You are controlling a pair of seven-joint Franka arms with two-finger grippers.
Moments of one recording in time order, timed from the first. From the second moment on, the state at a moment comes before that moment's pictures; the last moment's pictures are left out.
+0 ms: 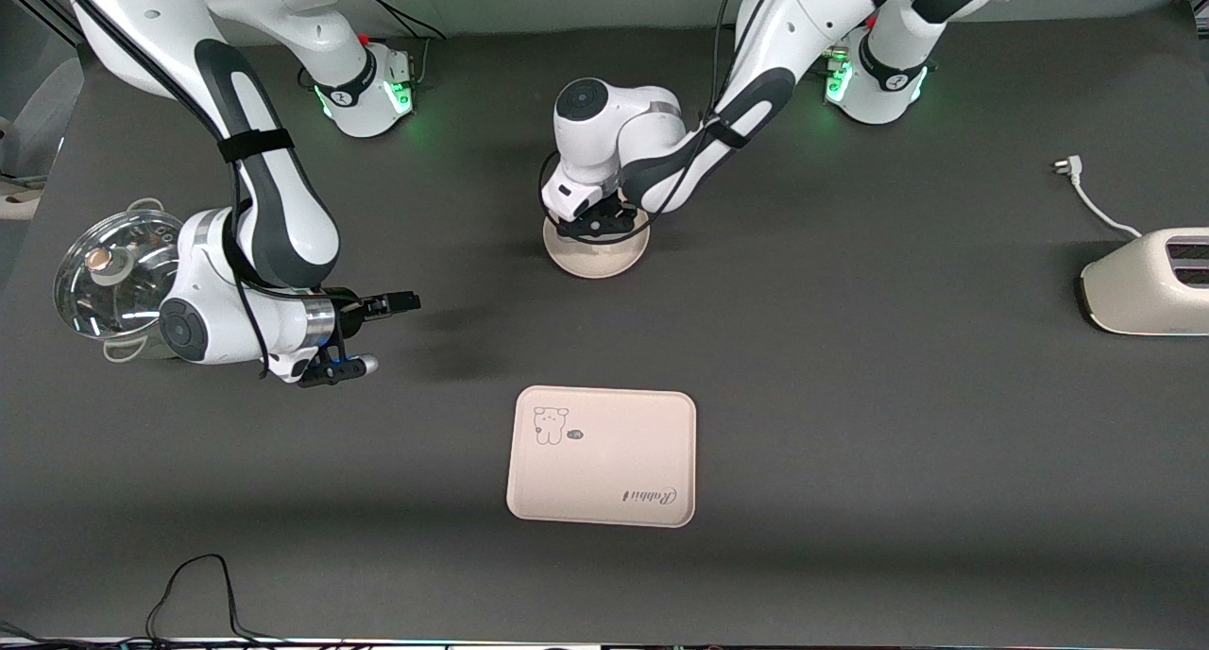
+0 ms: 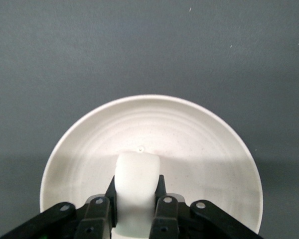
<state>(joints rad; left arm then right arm) -0.48 0.68 -0.63 -1.84 0.62 2.35 -1.50 0.22 0.37 -0.06 -1.90 0.38 1.88 -0.14</state>
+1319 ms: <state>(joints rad) -0.34 0.59 -0.62 -1.70 0.62 2.13 -1.24 0.29 0.38 -0.05 -2.09 0.59 2.08 -0.15</state>
